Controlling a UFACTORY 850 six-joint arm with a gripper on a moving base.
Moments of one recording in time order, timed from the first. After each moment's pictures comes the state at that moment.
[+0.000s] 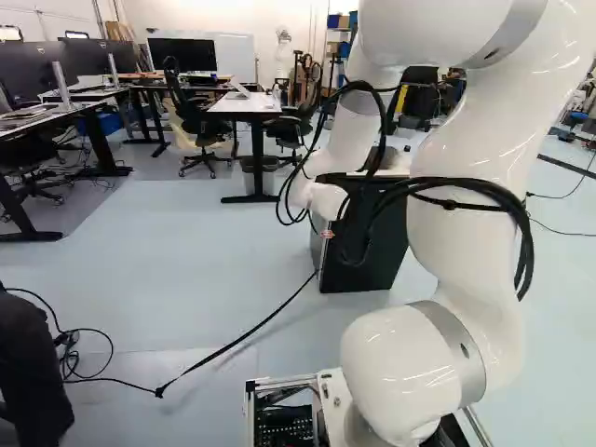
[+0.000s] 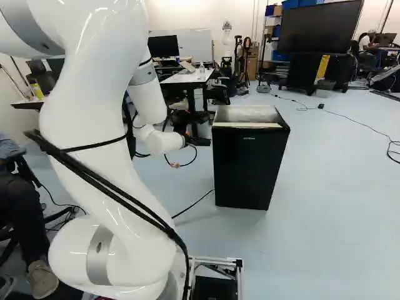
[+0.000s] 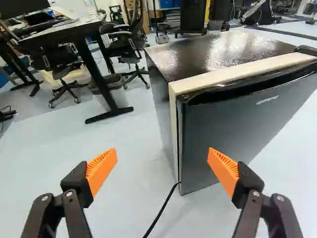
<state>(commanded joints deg) 6.1 -16.5 -32.1 27.0 50.9 0.0</state>
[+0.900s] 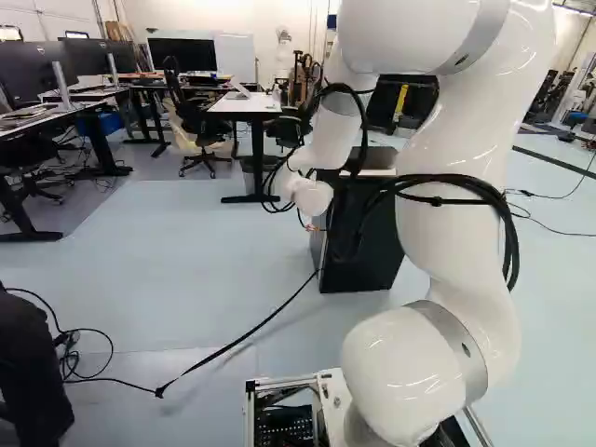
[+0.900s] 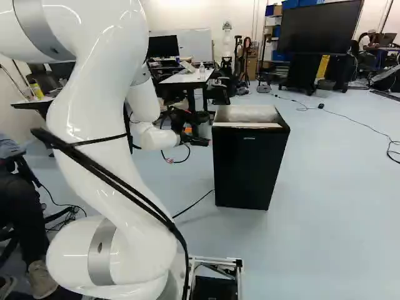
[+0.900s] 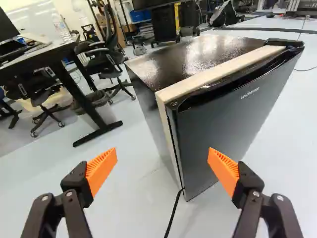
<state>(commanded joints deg) 10.9 -20.2 -36.7 42.6 54.6 0.0</state>
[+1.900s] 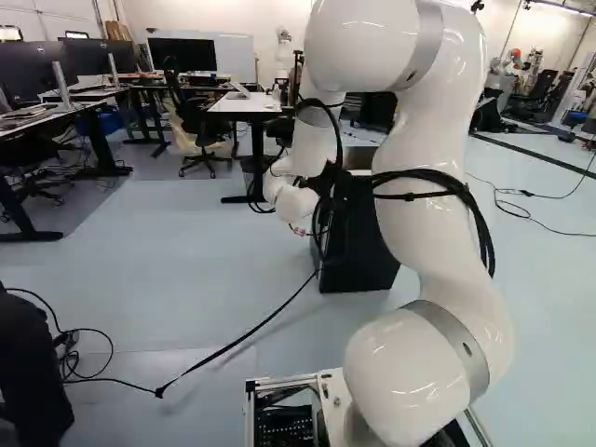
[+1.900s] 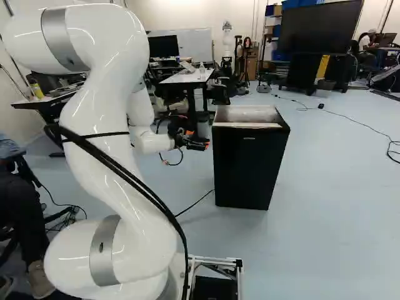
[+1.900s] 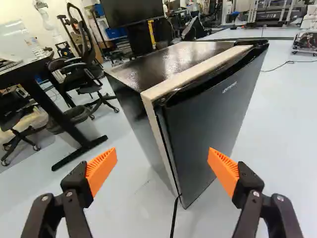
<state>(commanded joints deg) 15.9 -29.2 -42.2 56.8 63.2 0.0</state>
